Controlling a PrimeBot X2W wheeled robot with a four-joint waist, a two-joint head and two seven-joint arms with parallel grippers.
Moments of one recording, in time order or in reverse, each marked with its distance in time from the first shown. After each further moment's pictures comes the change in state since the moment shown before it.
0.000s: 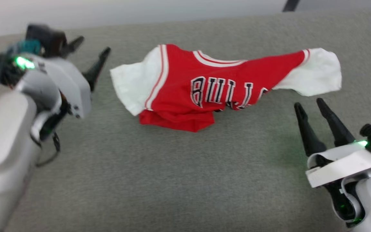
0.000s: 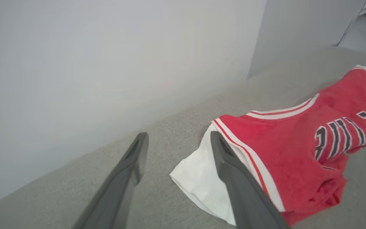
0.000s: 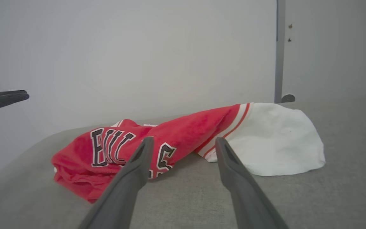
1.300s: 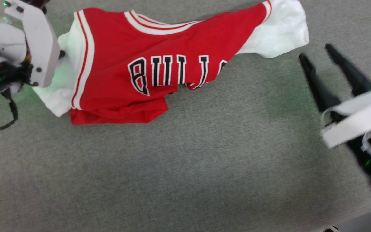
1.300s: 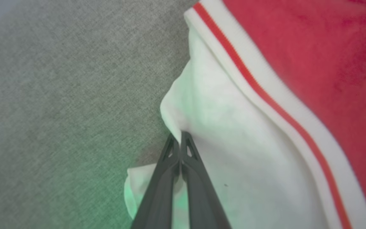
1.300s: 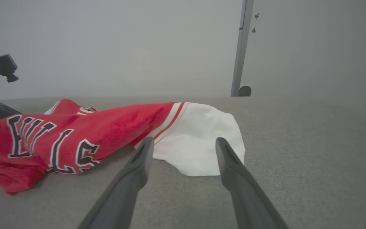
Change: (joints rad) left arm -0.507 0.196 -0.634 0.204 -0.493 -0.004 0.516; right arm -0.160 -0.033 -0.048 -0.202 -0.057 0.000 0.266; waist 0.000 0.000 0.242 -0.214
